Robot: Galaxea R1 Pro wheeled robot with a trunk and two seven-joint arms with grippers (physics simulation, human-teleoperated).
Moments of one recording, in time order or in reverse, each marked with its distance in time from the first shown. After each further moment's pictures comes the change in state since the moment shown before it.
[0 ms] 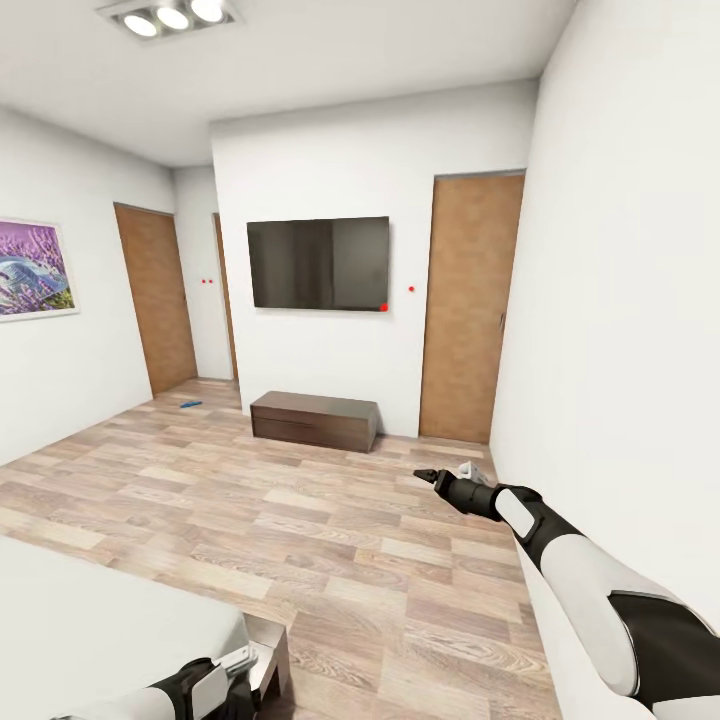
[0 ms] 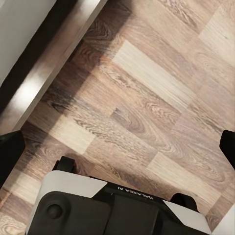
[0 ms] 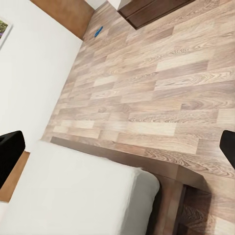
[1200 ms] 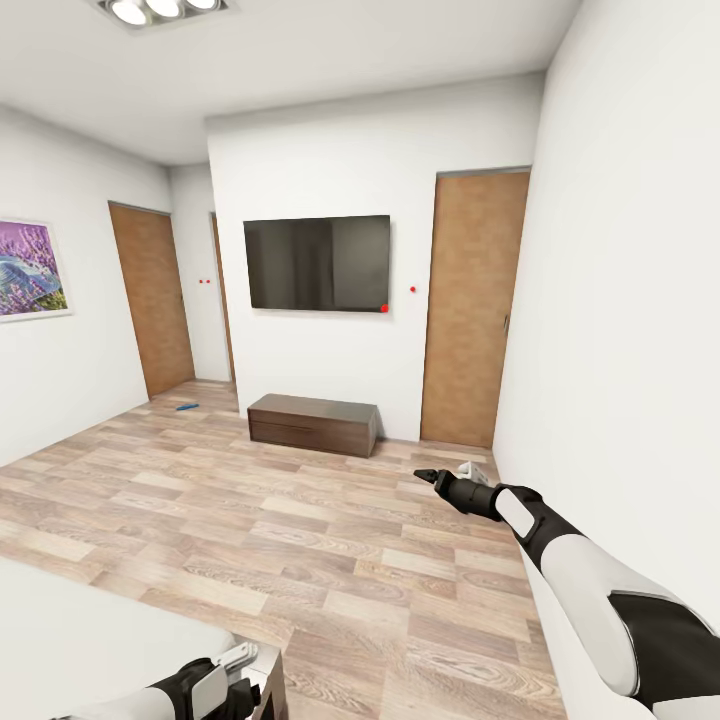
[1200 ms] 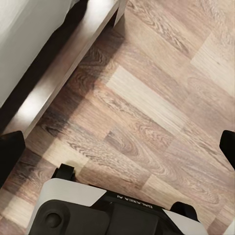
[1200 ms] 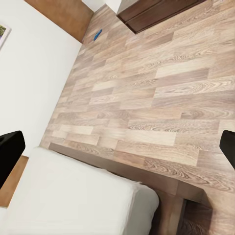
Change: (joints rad) left arm 0.000 0.000 0.000 0.000 0.000 -0.036 0.001; right arm 0.000 0.000 0.000 0.000 -0.001 0.000 0.000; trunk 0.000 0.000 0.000
